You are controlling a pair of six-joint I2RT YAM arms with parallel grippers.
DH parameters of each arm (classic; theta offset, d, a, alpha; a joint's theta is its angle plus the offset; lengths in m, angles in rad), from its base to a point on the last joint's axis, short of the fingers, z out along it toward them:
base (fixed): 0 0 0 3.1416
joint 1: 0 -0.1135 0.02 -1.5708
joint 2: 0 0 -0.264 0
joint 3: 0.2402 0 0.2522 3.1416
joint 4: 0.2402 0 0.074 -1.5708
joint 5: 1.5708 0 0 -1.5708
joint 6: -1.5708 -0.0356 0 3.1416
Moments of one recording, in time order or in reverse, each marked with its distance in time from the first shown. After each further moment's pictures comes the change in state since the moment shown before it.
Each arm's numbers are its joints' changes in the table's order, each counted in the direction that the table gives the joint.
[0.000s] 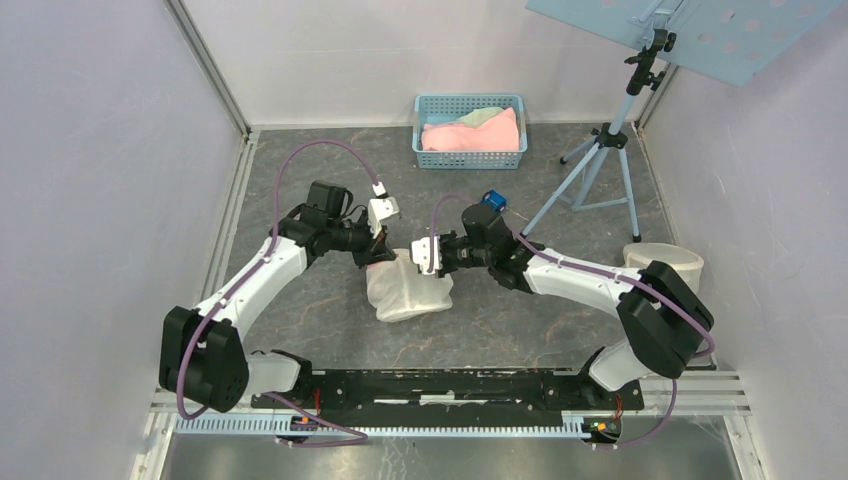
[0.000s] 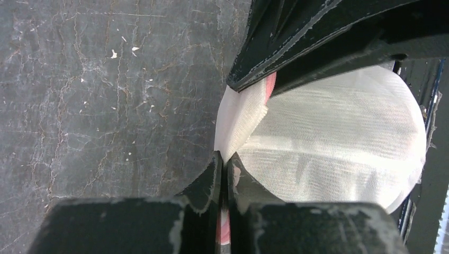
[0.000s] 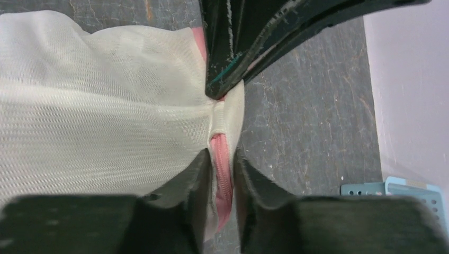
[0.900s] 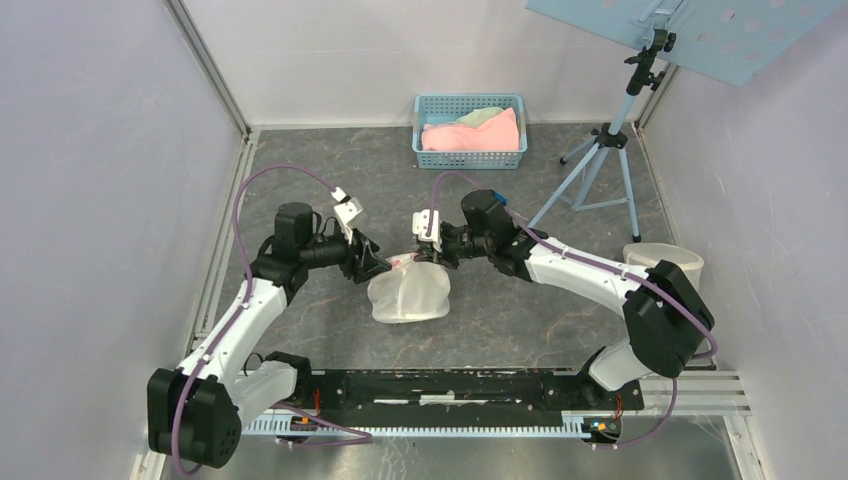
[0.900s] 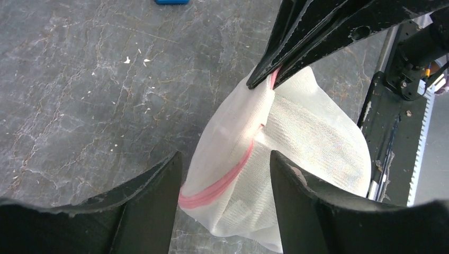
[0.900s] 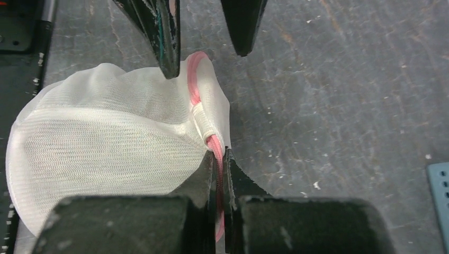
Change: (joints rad) left arm -0.121 0.279 -0.247 -0.257 0.084 0.341; right arm 0.028 -0.001 0.114 0.165 -0.058 -0.288
